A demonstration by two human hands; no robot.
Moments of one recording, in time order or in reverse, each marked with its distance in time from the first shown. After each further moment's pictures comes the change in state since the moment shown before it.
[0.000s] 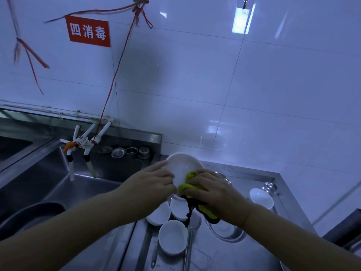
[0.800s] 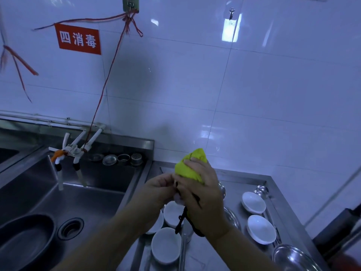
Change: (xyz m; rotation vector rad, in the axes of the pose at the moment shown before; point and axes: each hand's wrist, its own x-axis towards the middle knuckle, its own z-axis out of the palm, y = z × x) left_hand 0.039 0.041 0.010 -2.013 0.437 -0.714; right_hand 0.032 -0.041 0.001 0.243 0.574 0.516
